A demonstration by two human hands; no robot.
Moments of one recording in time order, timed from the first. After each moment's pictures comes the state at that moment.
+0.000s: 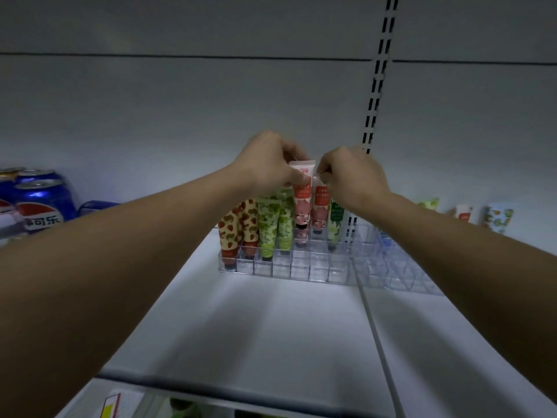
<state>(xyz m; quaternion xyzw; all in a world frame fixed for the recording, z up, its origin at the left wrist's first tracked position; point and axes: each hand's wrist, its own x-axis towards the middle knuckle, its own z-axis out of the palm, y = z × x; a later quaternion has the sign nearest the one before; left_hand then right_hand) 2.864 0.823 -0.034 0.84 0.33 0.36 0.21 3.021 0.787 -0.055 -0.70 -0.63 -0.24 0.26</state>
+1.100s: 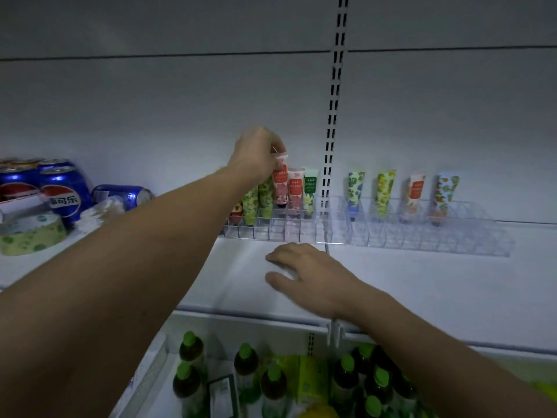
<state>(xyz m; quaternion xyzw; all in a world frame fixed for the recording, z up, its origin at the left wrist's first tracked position) 2.891 0.796 -0.051 0.82 0.43 0.37 0.04 2.986 0.653 -0.173 -0.61 -0.77 0.07 0.18</state>
